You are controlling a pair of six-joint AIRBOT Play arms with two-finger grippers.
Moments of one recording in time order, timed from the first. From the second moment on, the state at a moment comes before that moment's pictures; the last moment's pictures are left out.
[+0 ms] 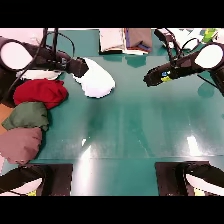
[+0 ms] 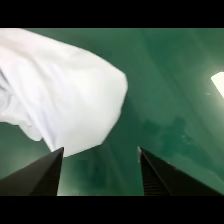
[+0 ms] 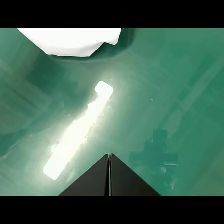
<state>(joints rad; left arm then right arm) -0.45 -1.19 1.49 1.48 -1.03 -1.57 0.32 -1.19 1.39 -1.26 1.18 1.41</state>
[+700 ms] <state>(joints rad) -0.34 -1.69 1.49 1.36 -0.96 -1.64 0.32 -1.19 1.39 -1.25 1.18 1.41</state>
